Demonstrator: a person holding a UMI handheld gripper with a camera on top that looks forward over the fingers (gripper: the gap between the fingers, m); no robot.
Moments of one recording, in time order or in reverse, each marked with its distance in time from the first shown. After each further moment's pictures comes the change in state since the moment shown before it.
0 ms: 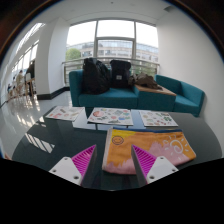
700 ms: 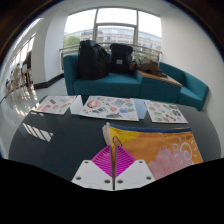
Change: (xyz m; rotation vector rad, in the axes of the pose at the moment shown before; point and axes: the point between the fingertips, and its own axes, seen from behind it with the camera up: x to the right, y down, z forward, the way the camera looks) arm 0.002 0.015 0.079 -0.167 0.012 -0.012
